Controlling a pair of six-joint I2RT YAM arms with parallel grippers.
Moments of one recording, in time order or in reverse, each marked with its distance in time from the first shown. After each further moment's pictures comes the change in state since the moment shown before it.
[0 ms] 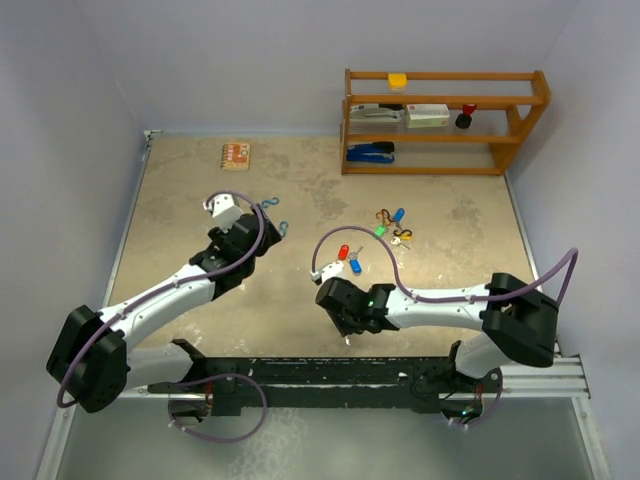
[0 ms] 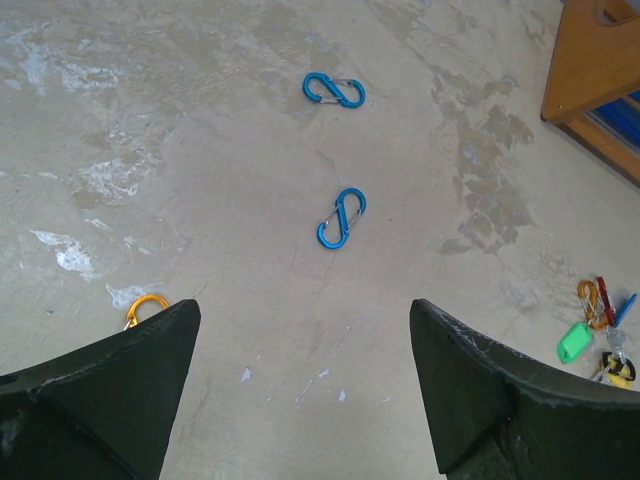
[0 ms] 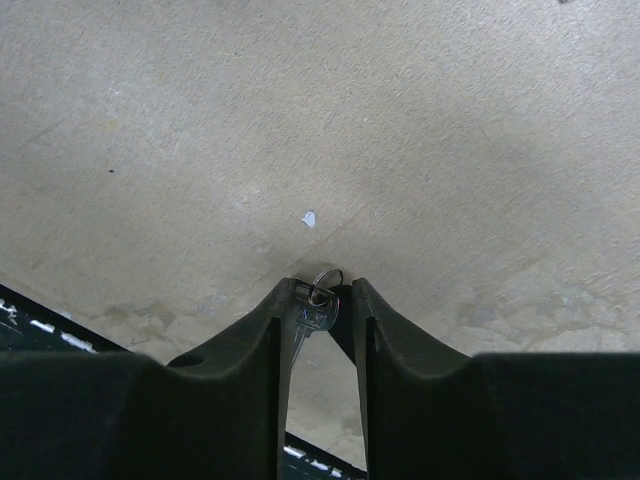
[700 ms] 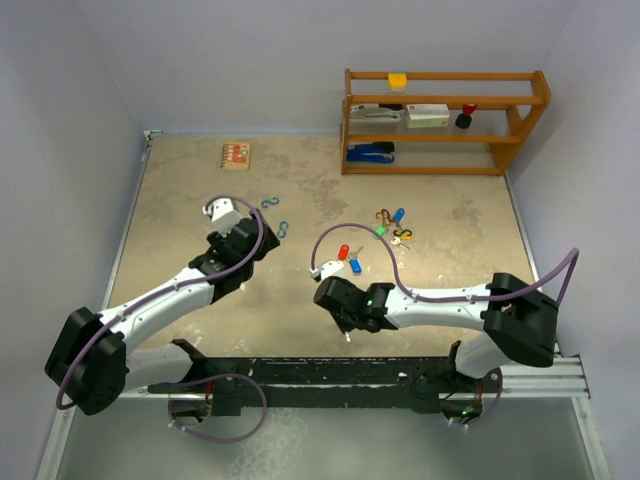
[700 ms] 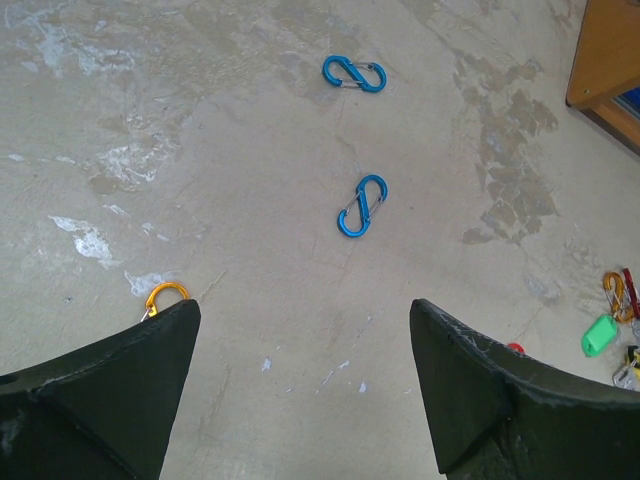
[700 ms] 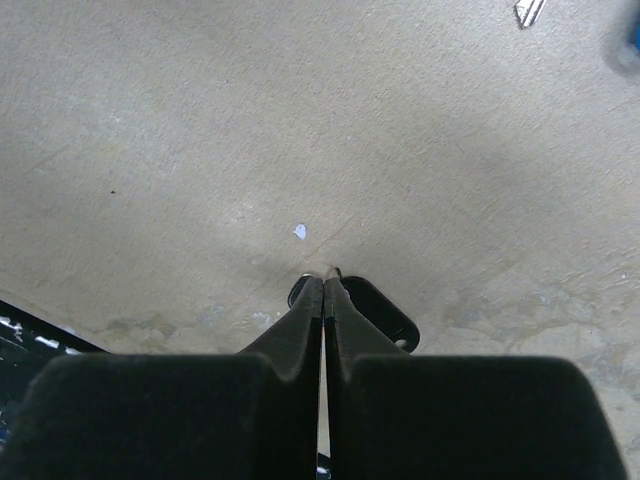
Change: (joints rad) left arm 0.000 -0.014 -0.039 -0.004 0.002 0.000; right arm 0.006 0.000 0.023 -0.014 0.048 0.012
